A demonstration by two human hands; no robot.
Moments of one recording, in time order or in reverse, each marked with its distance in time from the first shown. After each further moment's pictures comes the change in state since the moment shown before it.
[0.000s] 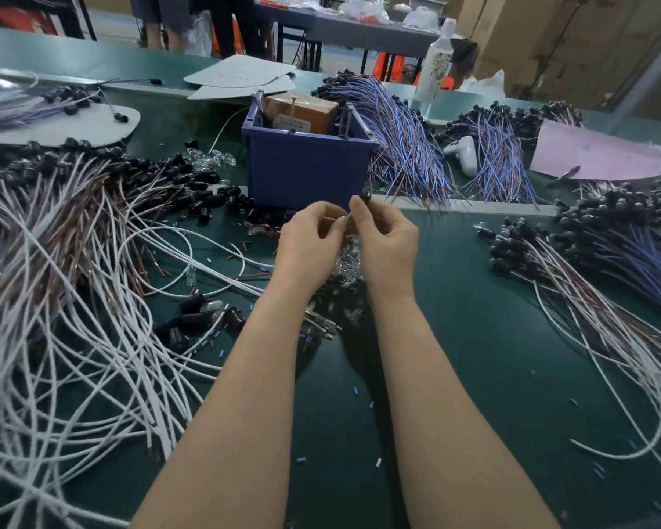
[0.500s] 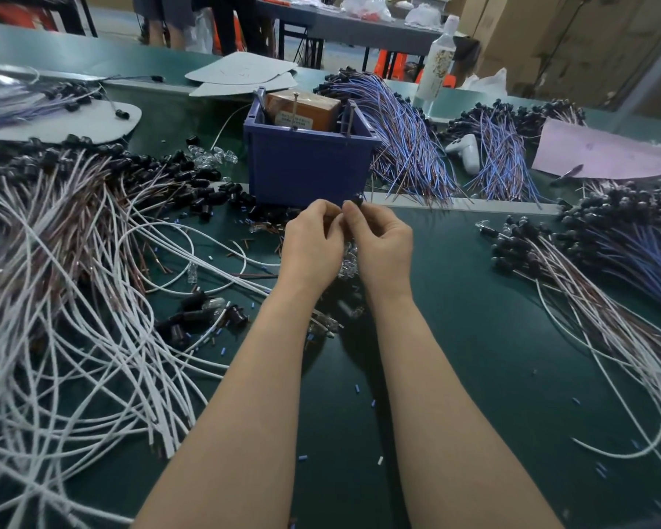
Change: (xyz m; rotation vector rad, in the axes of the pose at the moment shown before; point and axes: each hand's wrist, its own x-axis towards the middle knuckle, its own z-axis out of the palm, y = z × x) left_hand -0.001 -0.001 0.004 0.135 0.097 0.064; right_hand -0.001 0.007 0.002 -0.075 -0.066 -0.049
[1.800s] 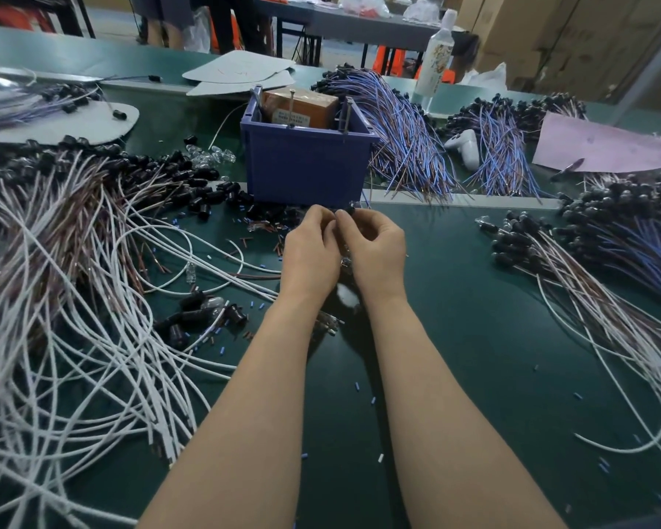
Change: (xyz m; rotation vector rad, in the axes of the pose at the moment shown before) left_hand -0.007 -0.011 0.009 0.028 0.047 -0.014; right_hand 0.001 0.013 0.002 -0.097 0.034 0.063
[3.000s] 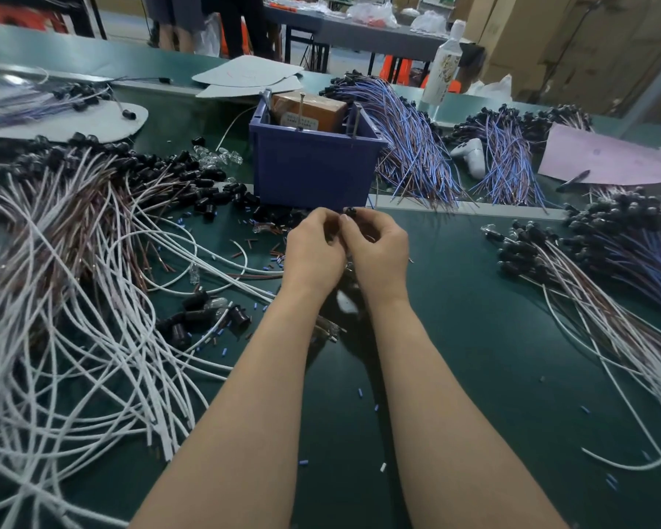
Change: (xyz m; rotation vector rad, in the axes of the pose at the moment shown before) left_hand 0.007 0.003 -0.005 0.028 -0.021 -0.044; right_hand -0.002 -0.006 0.004 -0.029 -0.010 -0.055
